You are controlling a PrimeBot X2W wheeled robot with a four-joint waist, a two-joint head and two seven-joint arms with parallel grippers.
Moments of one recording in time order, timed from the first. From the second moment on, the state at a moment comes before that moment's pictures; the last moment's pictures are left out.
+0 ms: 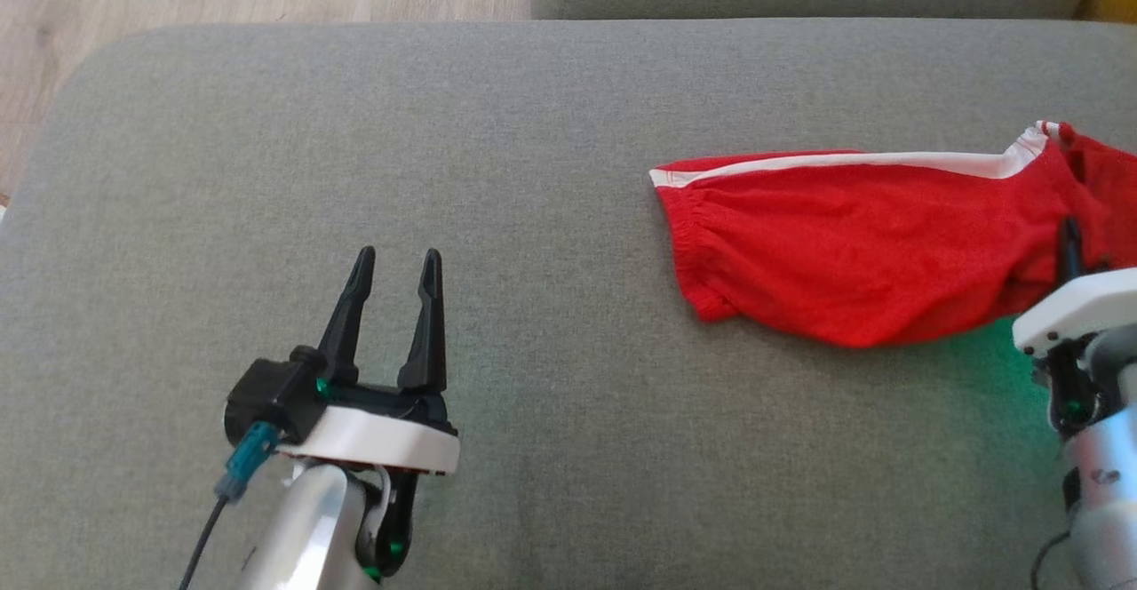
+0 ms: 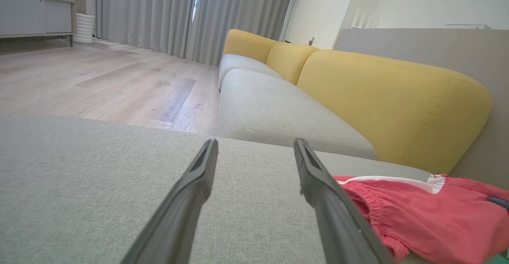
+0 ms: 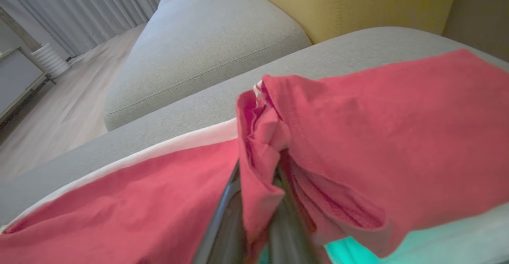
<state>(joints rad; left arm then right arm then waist) -0.24 0.04 -0.28 0.32 -0.37 -0.09 -0.26 -0.52 -0.23 -0.21 0.89 0.37 0.13 -0.05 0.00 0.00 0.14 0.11</state>
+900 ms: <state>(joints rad) -0.16 0.04 -0.26 0.35 -0.35 -0.11 -0.26 -0.46 -0.17 0.33 0.67 0.52 0.13 -0.11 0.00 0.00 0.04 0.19</state>
